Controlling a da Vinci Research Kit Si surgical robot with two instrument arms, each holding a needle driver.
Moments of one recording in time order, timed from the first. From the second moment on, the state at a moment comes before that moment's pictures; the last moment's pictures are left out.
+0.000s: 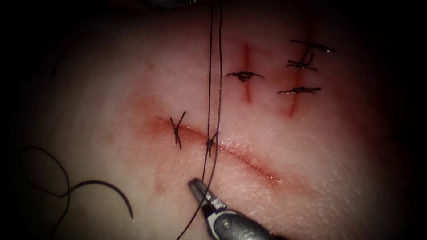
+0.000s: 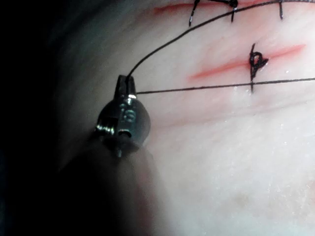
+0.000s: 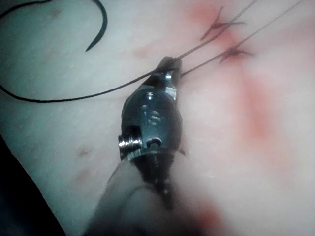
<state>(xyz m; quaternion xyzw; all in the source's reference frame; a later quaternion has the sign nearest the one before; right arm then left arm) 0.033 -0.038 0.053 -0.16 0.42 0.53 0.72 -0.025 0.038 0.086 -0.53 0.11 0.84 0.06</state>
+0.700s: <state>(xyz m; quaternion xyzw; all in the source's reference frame) 0.031 -0.038 0.050 -0.10 0.48 0.47 0.74 -0.022 0.029 0.079 -0.69 0.00 0.72 0.04</state>
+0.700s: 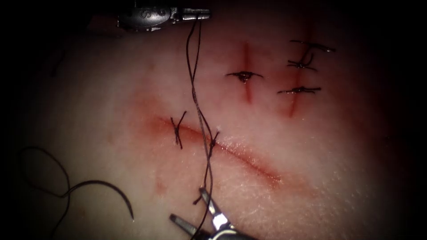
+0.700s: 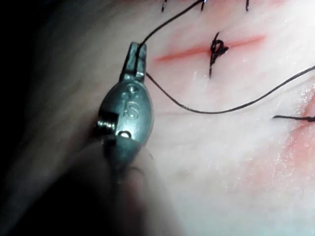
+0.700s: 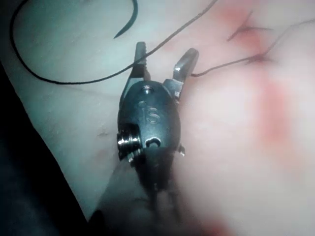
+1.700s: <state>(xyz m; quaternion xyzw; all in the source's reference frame) 0.023 -0.026 0.052 -0.02 0.43 0.45 0.78 -0.019 0.021 0.055 -0.70 0.00 0.71 0.02</state>
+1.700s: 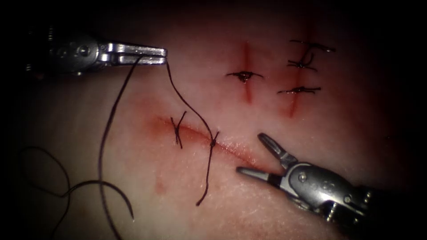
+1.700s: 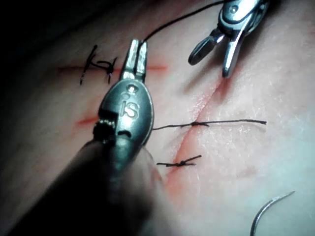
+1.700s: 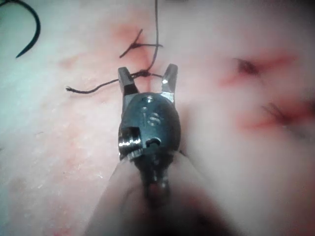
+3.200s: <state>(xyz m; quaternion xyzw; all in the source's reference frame) 0.033 -0.022 0.059 -0.03 0.42 0.40 0.81 -0.020 0.020 0.050 -0.72 0.00 0.69 0.00</state>
